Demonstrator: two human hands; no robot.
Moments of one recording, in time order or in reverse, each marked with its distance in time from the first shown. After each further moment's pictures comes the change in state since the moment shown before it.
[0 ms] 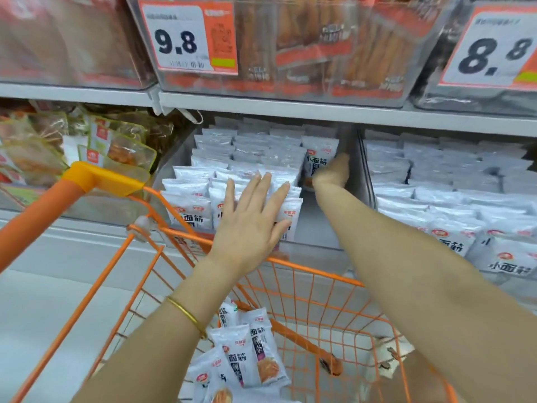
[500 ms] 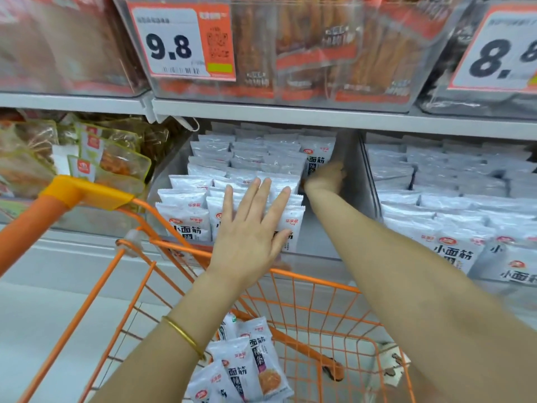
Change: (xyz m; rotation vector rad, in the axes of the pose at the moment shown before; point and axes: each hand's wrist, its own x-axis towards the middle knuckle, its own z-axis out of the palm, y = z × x) left_hand 0.002 -0.004 0.007 0.061 0.108 0.026; right_hand 0.001 -0.010 0.017 -0.344 0.078 0.079
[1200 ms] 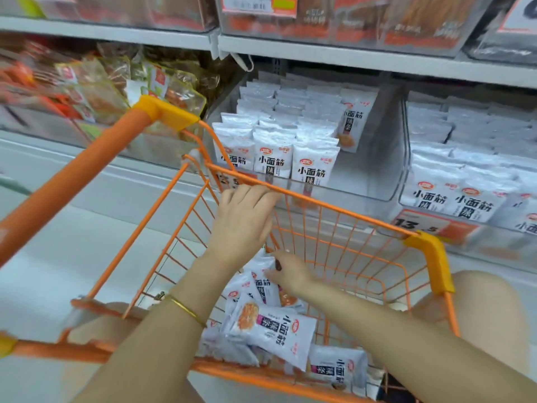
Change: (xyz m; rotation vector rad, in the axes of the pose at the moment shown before) left_hand -0.107 -0.003 -0.034 -0.099 0.053 -0.109; right_hand -0.225 0.164 -0.011 -0.490 -0.989 -0.471
